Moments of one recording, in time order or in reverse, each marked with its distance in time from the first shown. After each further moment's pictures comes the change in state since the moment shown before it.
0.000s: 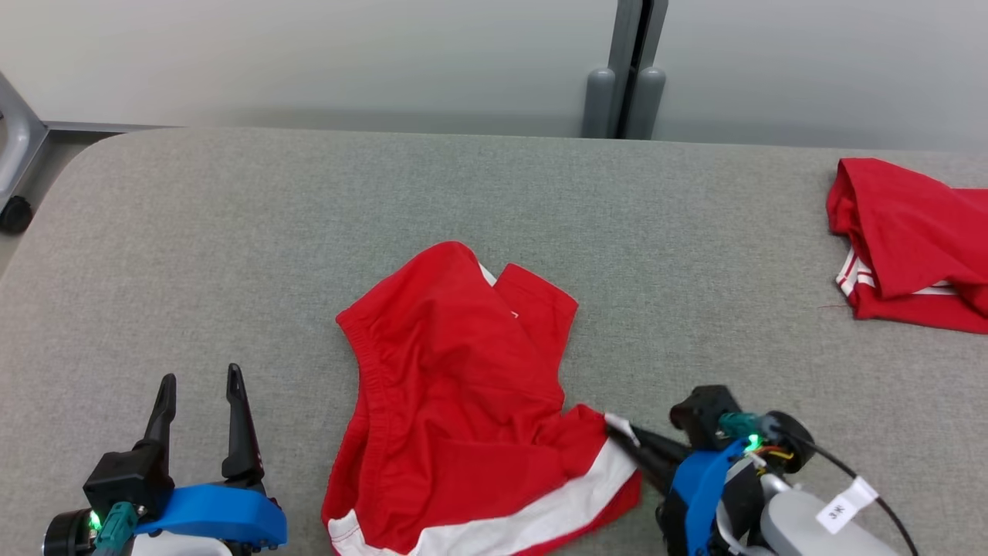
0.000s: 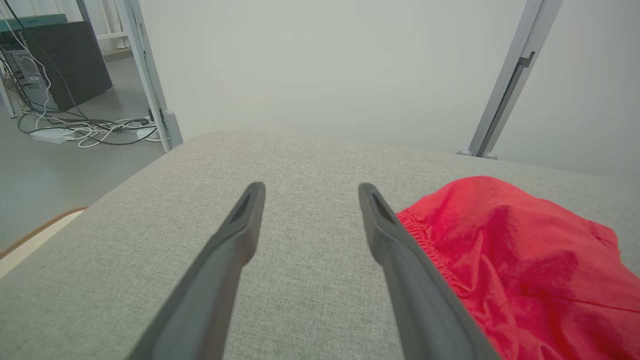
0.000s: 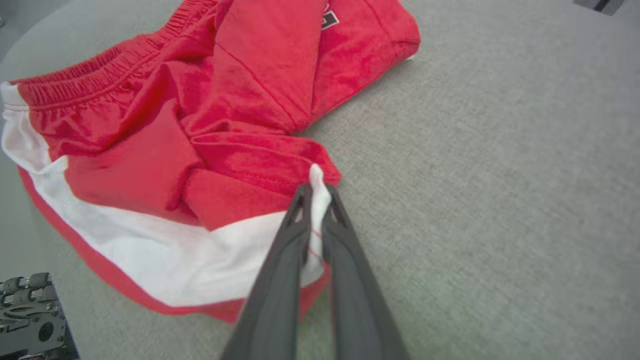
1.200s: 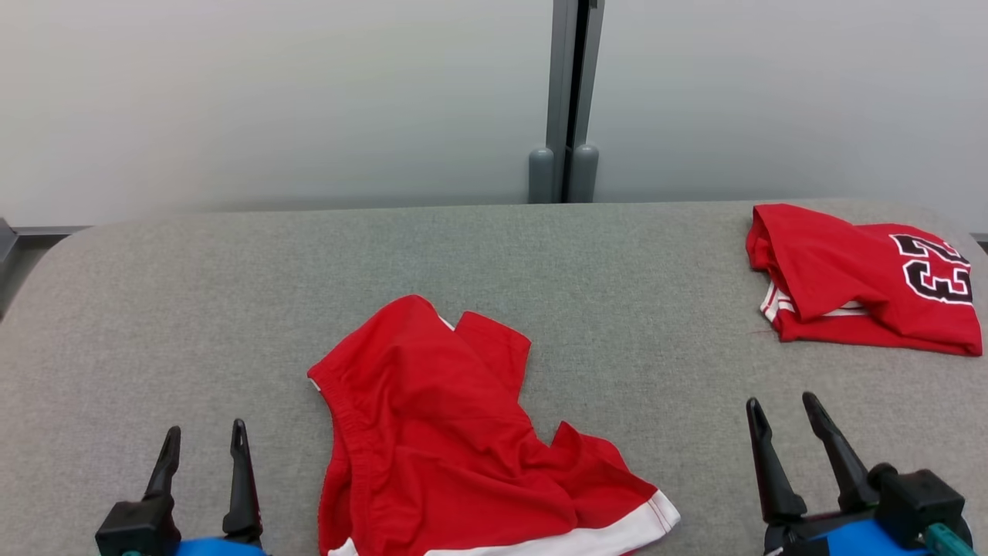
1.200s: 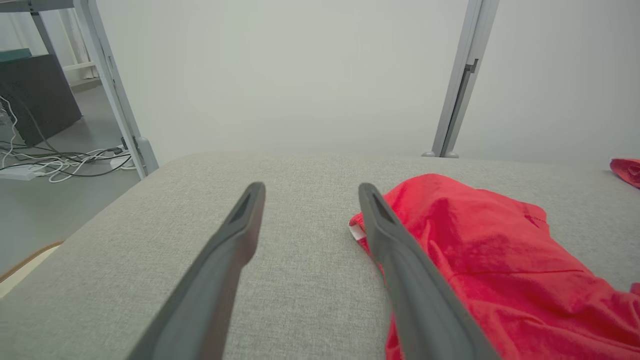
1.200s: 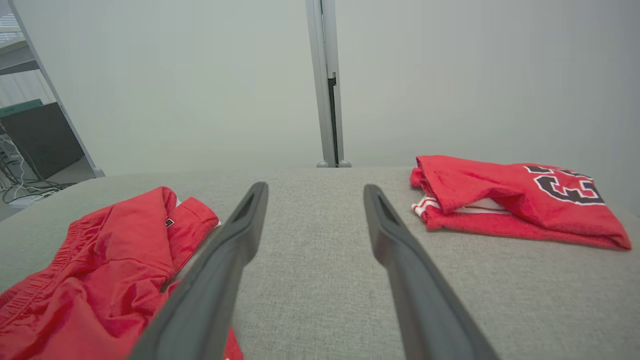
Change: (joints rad) left arm 0.090 0.044 -0.034 -0.002 0.003 0.006 -0.009; right arm 0.415 0.253 -0.691 -0.277 -0.294 0.000 -0.332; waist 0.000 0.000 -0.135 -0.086
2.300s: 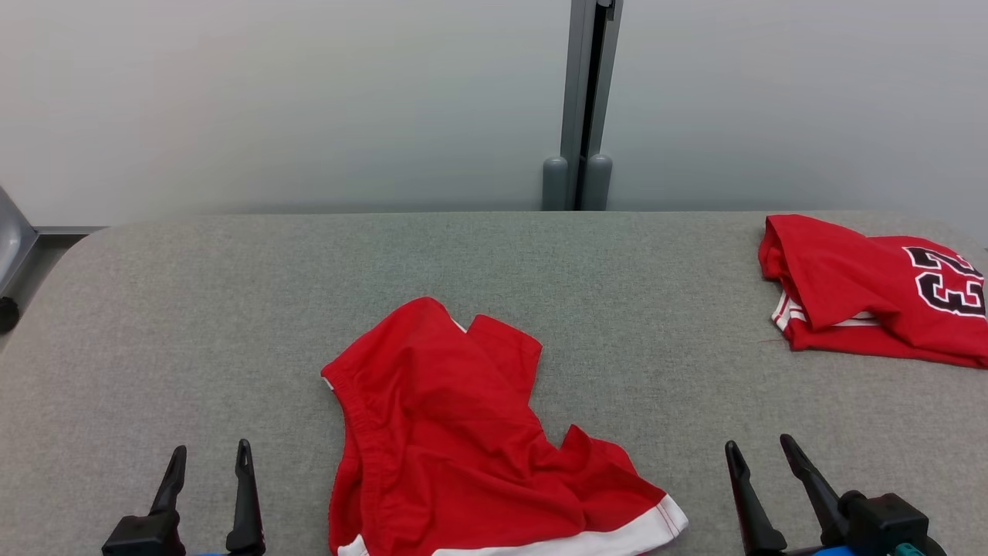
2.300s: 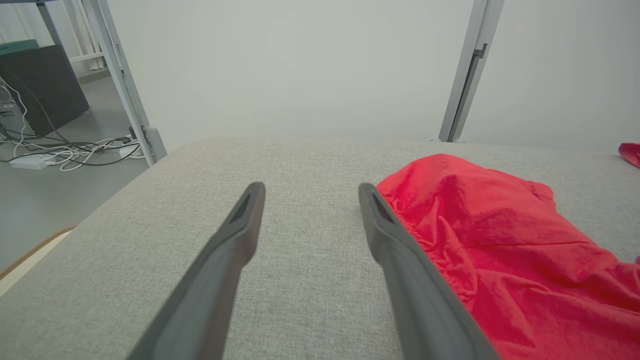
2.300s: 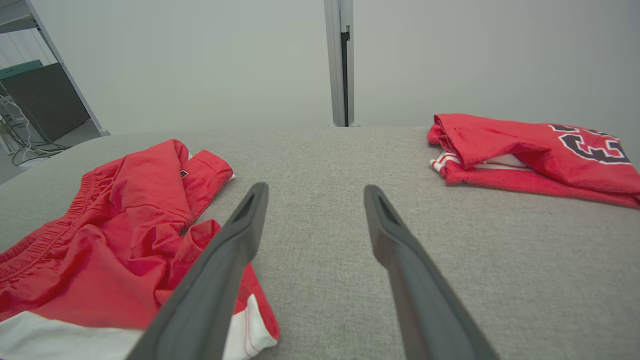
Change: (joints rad) left arm 0.038 0.024 -0.025 0.008 -0.012 0.005 -0.003; right arm 0.073 0.043 -0.001 0.003 -0.058 0.000 0.068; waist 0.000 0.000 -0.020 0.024
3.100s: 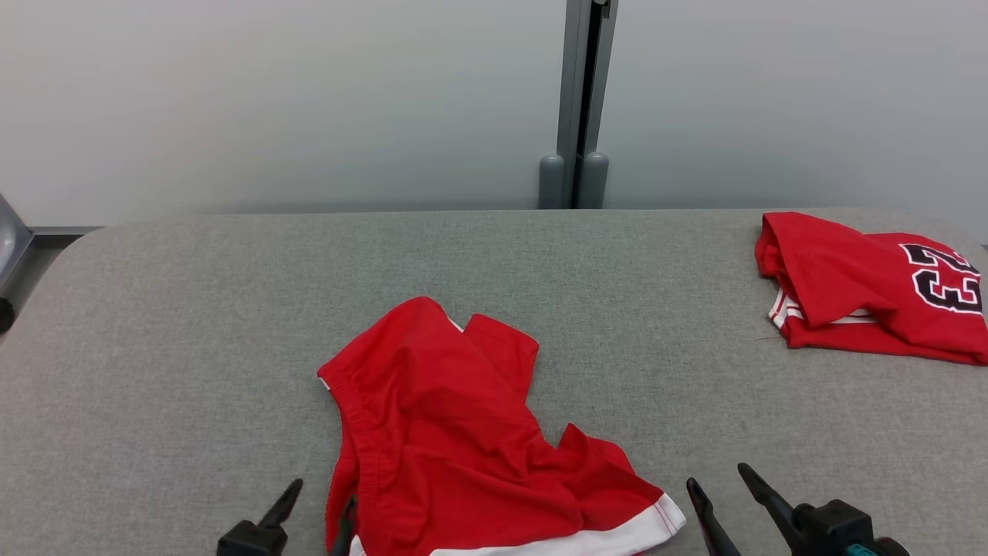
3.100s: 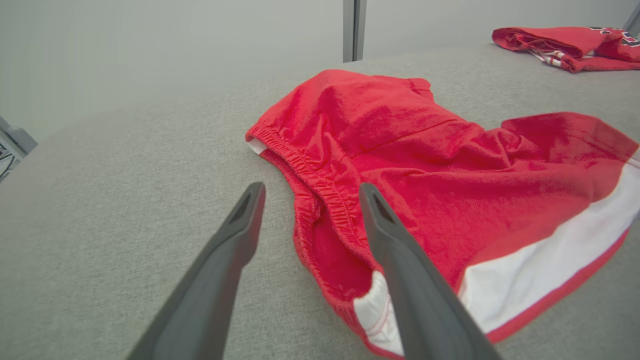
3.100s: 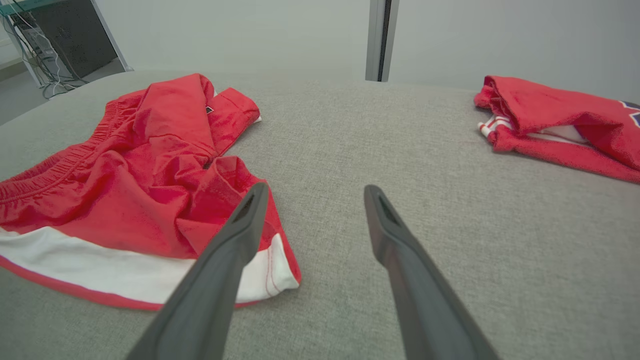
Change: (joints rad) left arm -0.011 0.066 -0.180 0.007 0.037 -0.150 0.118; right arm -0.015 -0.086 0.127 0.063 0.019 0.000 0.043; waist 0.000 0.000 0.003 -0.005
